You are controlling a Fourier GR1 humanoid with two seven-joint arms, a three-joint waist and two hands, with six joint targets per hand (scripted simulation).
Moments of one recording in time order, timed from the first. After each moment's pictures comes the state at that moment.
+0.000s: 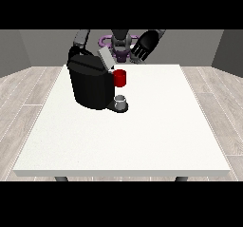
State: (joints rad) left arm -0.99 0.34 0.03 -0.75 -0.71 -0.41 -0.10; right arm -0.26 -0.03 -0.01 -1.23 0.18 -0.17 -0.04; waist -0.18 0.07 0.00
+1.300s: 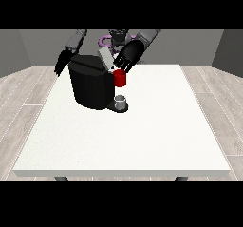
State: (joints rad) left arm -1.24 0.43 0.11 -0.67 -0.72 -0.42 -0.06; right arm -0.44 -0.08 -0.06 -1.28 0.16 -0.18 0.01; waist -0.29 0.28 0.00
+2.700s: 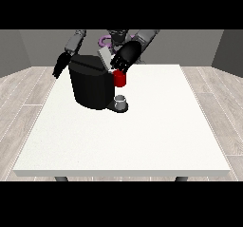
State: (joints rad) left arm -1.29 0.44 0.11 -0.65 -0.77 -0.37 -0.10; right arm -0.46 -0.09 -0.07 -1.24 0.16 -0.19 -0.02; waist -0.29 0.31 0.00
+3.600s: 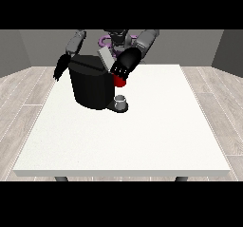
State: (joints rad) left arm -1.30 0.48 0.09 -0.62 -0.83 -0.29 -0.18; right arm -0.50 -0.08 -0.06 -1.26 0.17 -0.20 0.02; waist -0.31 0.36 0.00
